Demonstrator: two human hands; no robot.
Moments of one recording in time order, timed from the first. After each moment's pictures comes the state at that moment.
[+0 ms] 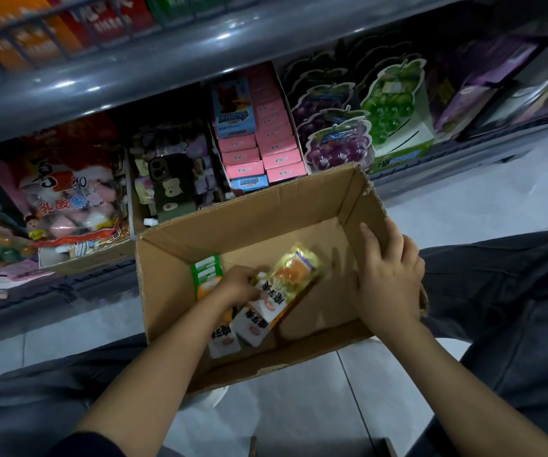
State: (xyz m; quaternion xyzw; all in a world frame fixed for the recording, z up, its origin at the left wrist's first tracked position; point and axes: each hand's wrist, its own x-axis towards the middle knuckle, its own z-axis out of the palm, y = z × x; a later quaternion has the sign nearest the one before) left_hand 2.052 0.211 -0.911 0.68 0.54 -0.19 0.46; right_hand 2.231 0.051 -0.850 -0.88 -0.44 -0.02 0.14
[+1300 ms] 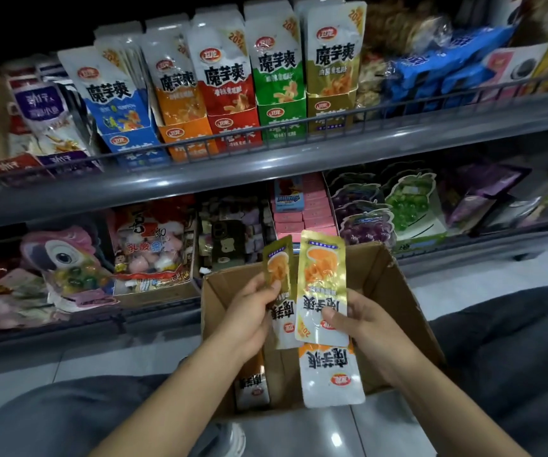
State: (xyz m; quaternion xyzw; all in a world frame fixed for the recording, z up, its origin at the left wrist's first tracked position) left_hand 2.033 0.168 -0.738 0.32 0.47 0.29 0.77; right_hand 2.181 0.072 -0.752 -0.56 -0.27 0.59 0.52
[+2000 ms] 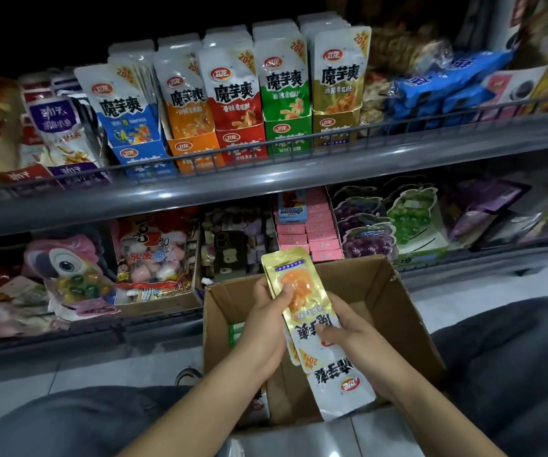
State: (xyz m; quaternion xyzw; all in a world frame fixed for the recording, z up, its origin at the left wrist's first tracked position) left_hand 2.050 0.153 -0.728 0.33 0.44 0.35 0.76; right_hand 2.170 0.081 -0.745 -0.57 -0.36 0.58 0.46
